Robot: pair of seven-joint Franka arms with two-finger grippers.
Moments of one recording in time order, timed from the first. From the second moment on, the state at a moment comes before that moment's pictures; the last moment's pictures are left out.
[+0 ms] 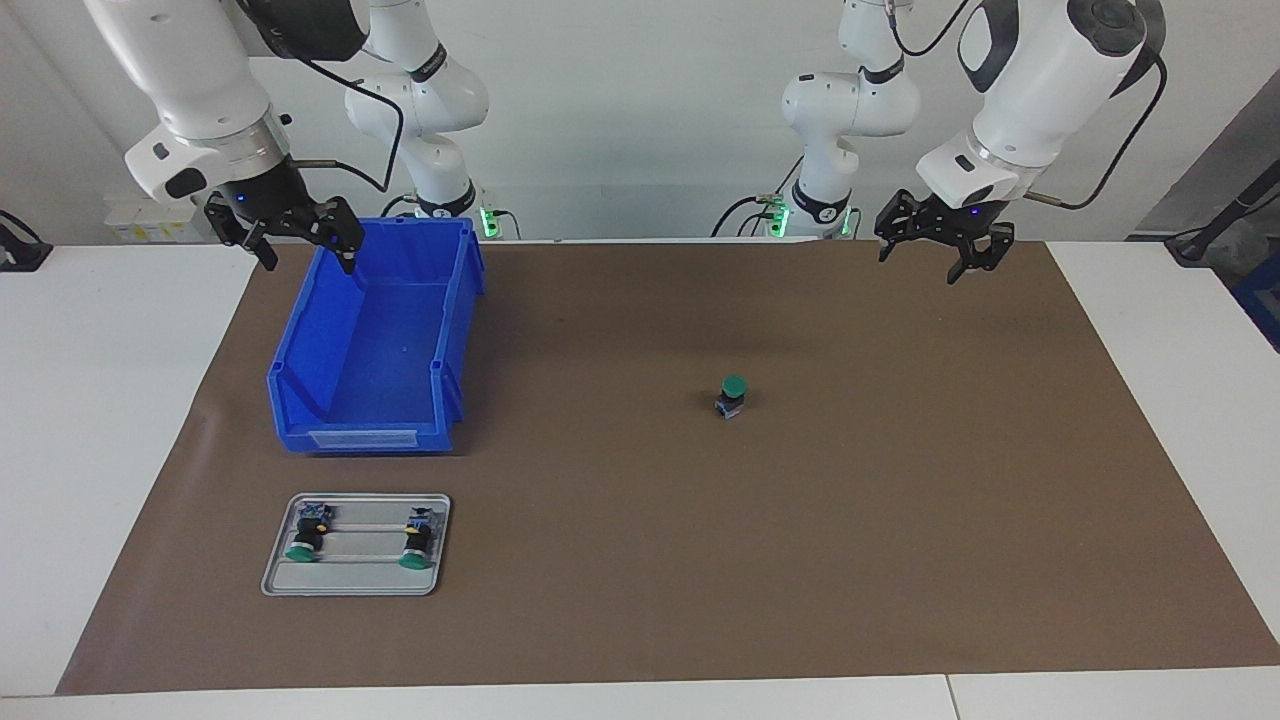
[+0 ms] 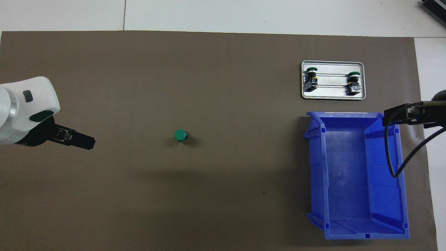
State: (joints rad) left arm -0.22 -0.12 0.01 -1.80 -0.08 1.61 0.05; right arm 0.13 -0.05 -0.12 -1.63 -0.03 1.54 0.07
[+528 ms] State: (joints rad) left arm -0.40 -0.03 0.00 -1.86 -0.08 1.83 -0.34; right arm 0.13 -0.05 -0.12 -1.63 -0.03 1.54 0.07
